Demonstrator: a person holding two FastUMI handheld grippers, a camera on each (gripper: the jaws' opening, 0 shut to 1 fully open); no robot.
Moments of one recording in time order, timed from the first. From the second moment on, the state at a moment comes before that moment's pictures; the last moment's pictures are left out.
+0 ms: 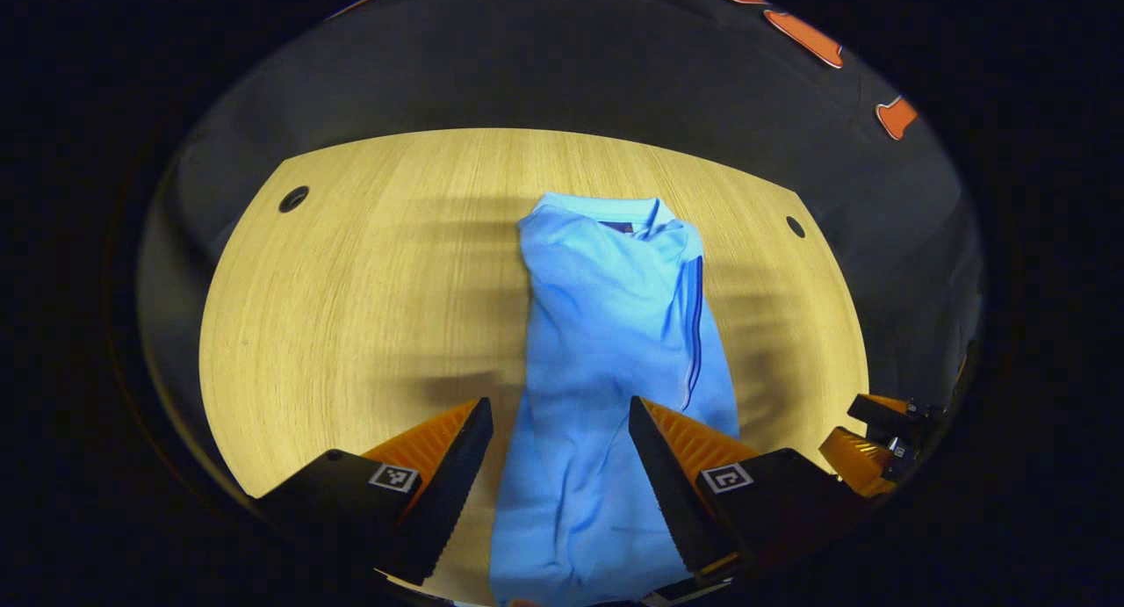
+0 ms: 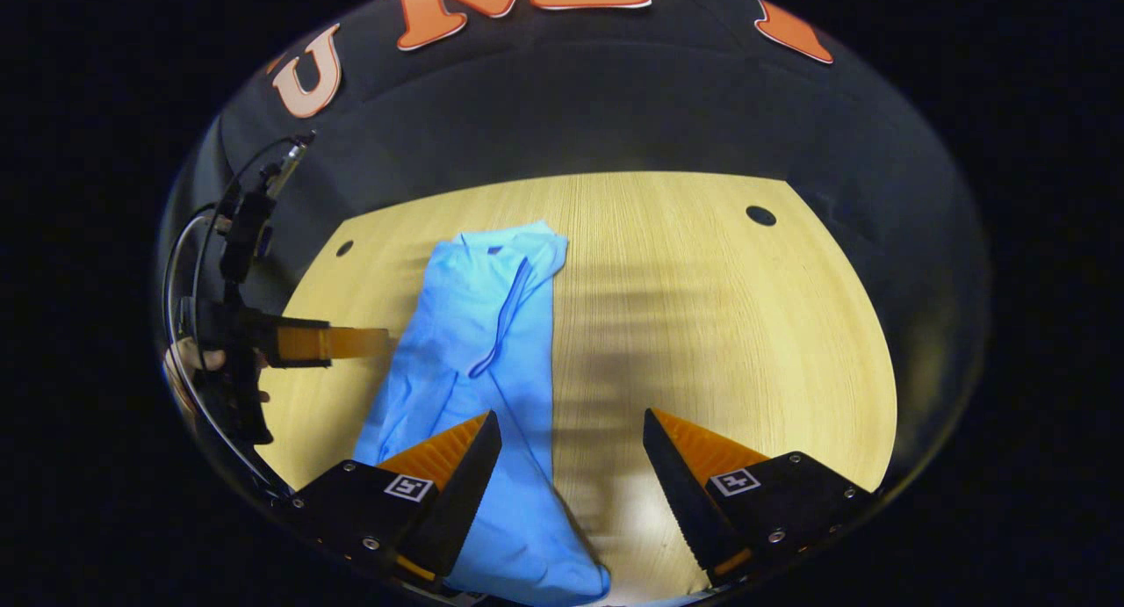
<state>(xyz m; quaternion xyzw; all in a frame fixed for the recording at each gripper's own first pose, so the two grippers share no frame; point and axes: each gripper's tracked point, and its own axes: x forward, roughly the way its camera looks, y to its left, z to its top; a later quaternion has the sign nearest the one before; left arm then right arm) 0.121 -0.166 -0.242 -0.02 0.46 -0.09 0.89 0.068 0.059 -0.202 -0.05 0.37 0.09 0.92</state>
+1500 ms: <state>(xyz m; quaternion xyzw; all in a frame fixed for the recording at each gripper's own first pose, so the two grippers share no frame) -0.120 -0.103 -0.346 0.04 0.57 -0.05 0.82 -0.138 0.034 -0.356 -0.10 0.53 0.02 0.84</state>
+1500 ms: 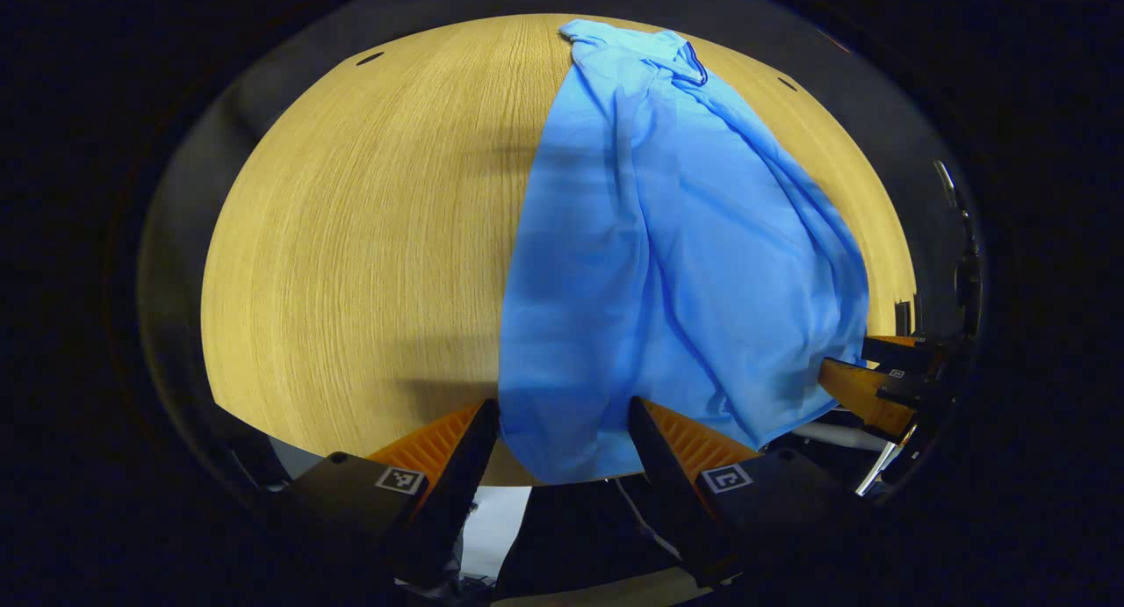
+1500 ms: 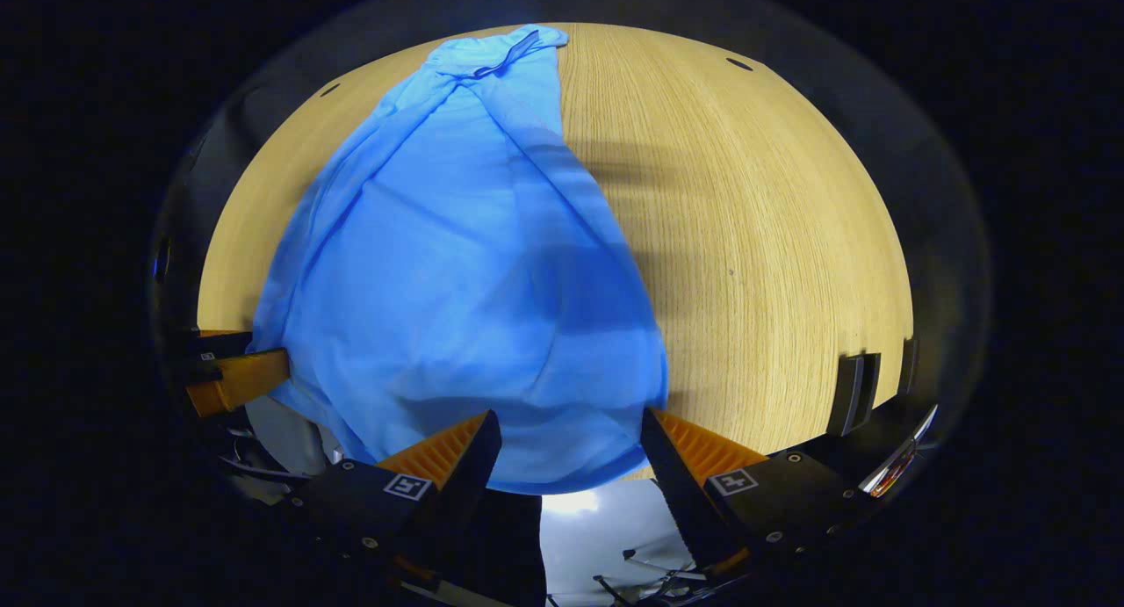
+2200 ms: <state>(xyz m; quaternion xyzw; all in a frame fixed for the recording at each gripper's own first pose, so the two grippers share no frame) -0.102 -0.104 -0.352 0.06 0.52 -0.10 0.85 -0.137 0.033 -0.355 -0.08 0.54 0.00 0.84</state>
